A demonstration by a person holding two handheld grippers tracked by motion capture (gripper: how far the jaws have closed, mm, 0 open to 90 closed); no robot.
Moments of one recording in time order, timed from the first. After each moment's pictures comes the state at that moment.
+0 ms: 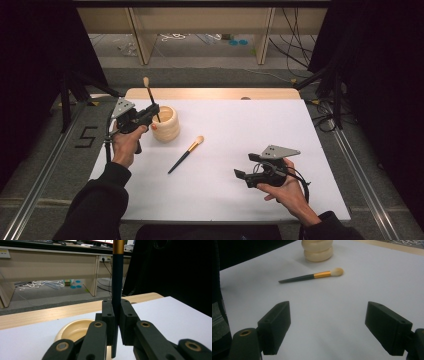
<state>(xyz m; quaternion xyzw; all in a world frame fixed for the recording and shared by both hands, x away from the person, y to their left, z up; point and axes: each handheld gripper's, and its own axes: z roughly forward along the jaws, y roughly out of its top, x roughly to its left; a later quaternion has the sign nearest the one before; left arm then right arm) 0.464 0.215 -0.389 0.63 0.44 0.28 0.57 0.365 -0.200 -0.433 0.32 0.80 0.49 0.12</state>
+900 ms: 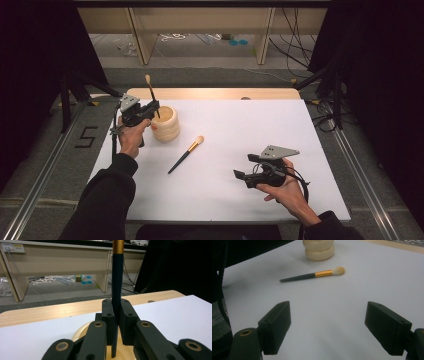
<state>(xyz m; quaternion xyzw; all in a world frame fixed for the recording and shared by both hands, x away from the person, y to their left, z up) 0.501 0.216 -0.410 0.63 0.47 0.29 0.55 0.365 -0.200 -0.434 0.32 0.81 0.48 0.12</state>
